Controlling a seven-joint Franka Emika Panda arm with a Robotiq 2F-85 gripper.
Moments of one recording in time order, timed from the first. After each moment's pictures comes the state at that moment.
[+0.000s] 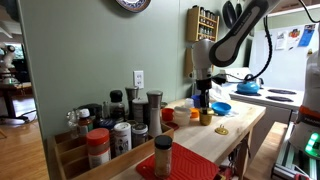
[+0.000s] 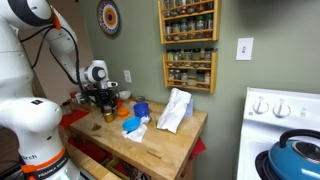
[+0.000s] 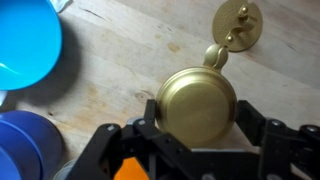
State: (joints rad) arm 0.22 0.00 0.21 -2.56 -0.08 2.44 0.08
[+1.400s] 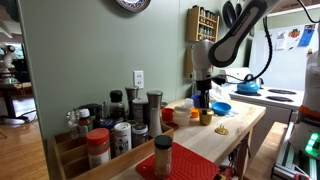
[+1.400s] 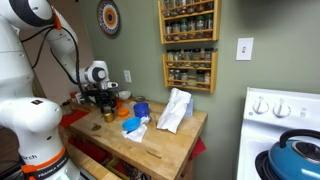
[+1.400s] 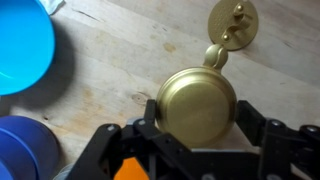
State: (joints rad) arm 0.22 0.01 0.21 -2.56 -0.06 2.44 0.08
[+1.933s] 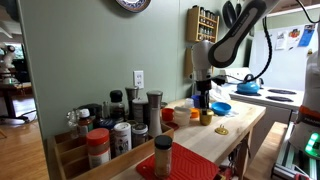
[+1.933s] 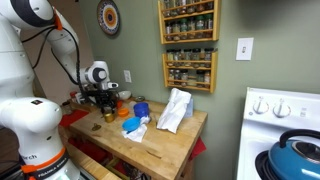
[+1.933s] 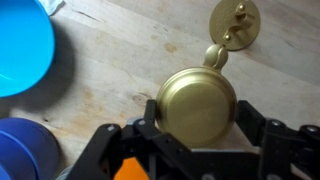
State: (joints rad) arm 0.21 0.02 0.21 -2.56 -0.06 2.45 0.08
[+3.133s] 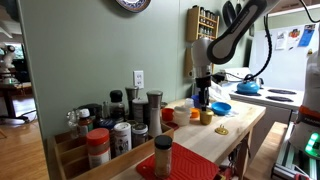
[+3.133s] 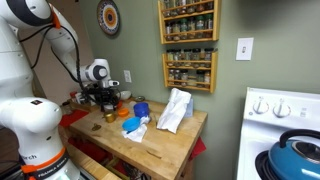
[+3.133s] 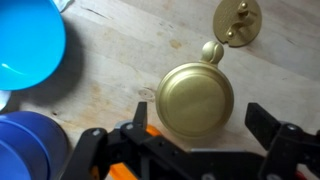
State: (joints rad) arm 0.21 -0.01 0.20 -2.54 -0.04 2.41 0.04
